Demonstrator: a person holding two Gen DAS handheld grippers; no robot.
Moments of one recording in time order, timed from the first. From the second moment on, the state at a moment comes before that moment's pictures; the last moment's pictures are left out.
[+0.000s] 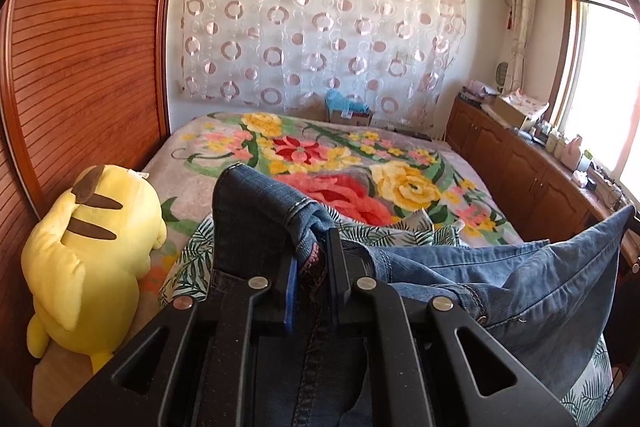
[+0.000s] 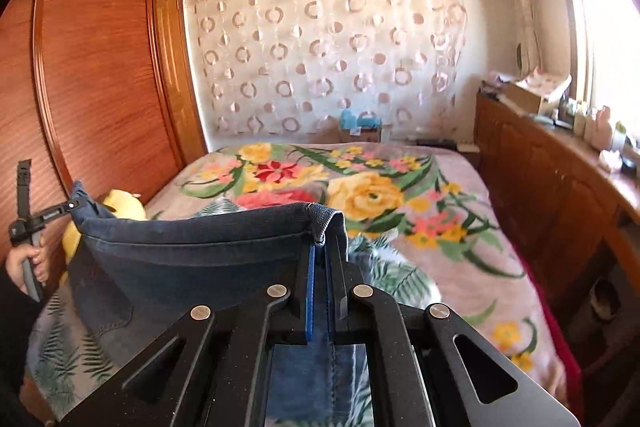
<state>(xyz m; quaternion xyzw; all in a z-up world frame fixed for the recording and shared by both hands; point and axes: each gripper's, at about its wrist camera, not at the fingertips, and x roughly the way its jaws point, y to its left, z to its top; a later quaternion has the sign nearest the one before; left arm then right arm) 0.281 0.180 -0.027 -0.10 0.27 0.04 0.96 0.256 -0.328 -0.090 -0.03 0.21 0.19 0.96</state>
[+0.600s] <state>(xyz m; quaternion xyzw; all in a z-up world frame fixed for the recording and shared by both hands) 0.269 0.180 -0.033 -0.10 0.29 0.05 0.95 0.325 -0.245 -0.090 -0.09 0.24 0.15 0.96</state>
